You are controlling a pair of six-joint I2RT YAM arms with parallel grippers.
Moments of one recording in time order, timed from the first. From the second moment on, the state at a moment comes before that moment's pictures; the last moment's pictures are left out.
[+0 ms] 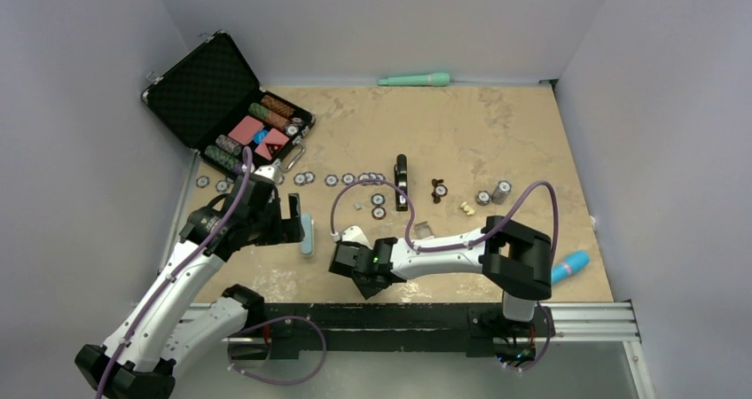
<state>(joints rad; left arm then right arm) -0.44 0.82 0.89 -1.06 -0.08 -0.49 1.35 1.79 1.10 -0.61 0.27 0.70</state>
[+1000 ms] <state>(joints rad) -0.44 0.82 0.89 -1.06 -0.08 -0.49 1.33 1.80 1.12 -0.60 0.29 0.68</state>
